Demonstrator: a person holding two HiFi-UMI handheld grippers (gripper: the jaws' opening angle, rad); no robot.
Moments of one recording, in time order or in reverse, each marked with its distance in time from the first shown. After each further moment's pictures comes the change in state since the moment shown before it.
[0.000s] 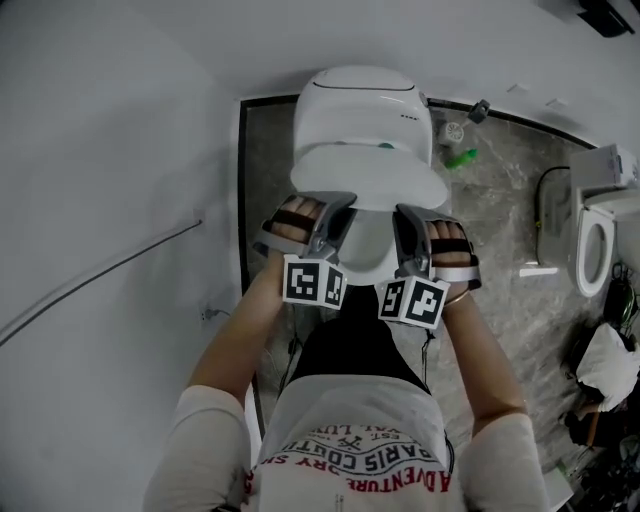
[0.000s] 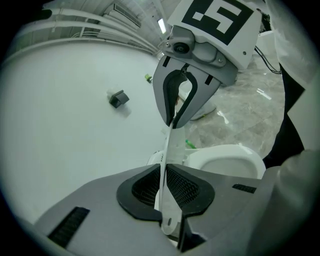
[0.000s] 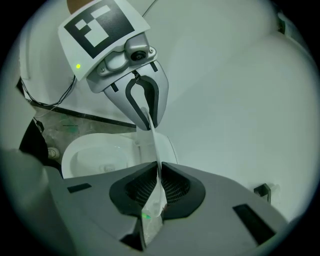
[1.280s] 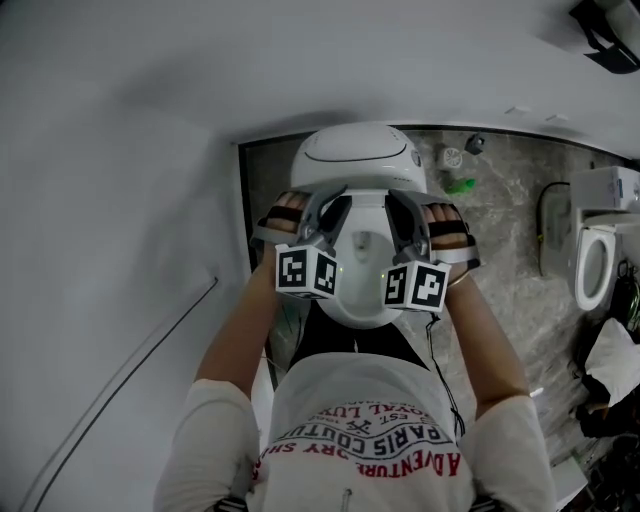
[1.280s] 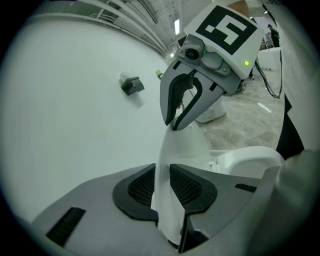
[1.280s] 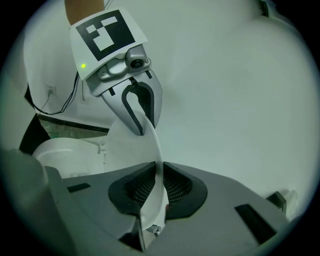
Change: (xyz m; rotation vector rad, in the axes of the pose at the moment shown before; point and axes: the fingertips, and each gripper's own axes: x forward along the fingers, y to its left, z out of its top) left arm 0.116 0.164 -0.033 -0.091 -0.039 -0.054; right arm 0.124 -0.165 0.007 0.064 -0.075 -0.024
